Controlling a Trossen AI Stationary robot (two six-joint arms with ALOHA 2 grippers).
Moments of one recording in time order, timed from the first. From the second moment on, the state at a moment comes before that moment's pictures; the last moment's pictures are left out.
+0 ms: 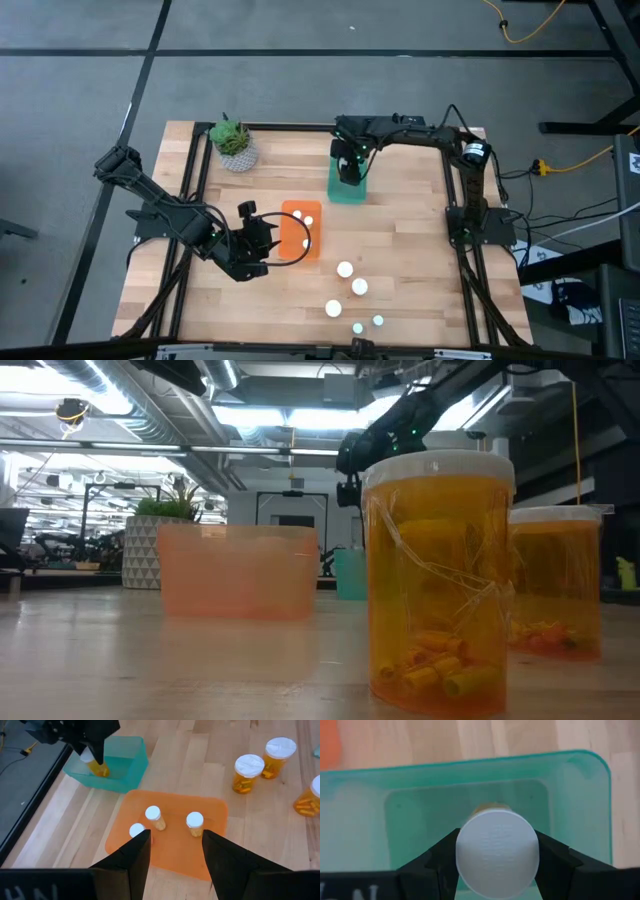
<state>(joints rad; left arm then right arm) -0.60 1.34 1.12 -0.79 -0.74 -0.59 -0.48 1.98 1.48 -0.75 -0.12 -0.29</state>
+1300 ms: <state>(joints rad) -0.60 1.34 1.12 -0.79 -0.74 -0.59 -0.46 1.96 1.80 -1.15 -0.10 -0.18</state>
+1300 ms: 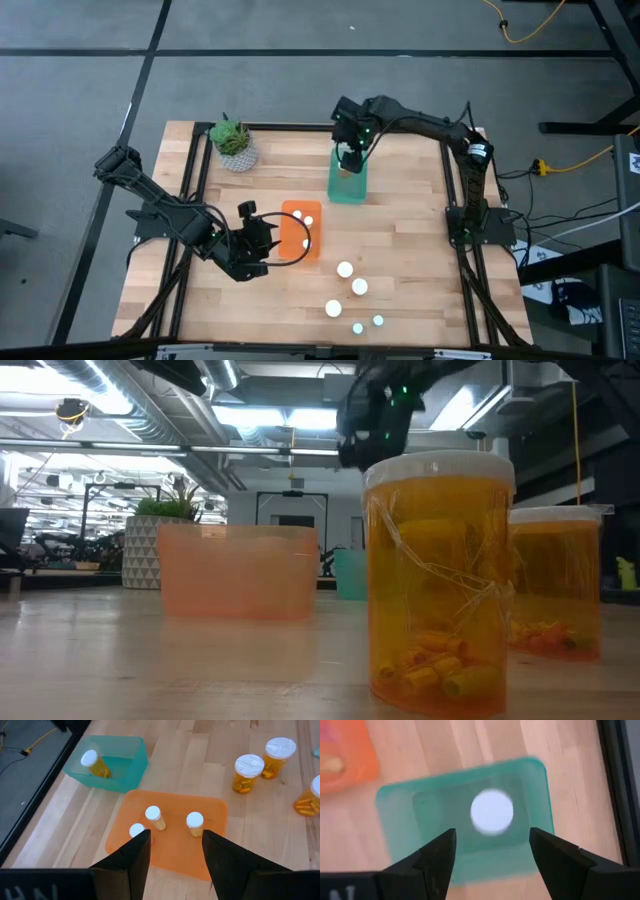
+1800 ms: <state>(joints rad) -0.60 1.34 1.12 -0.79 -0.74 -0.59 -0.26 1.74 1.80 -1.49 -0.10 -0.04</state>
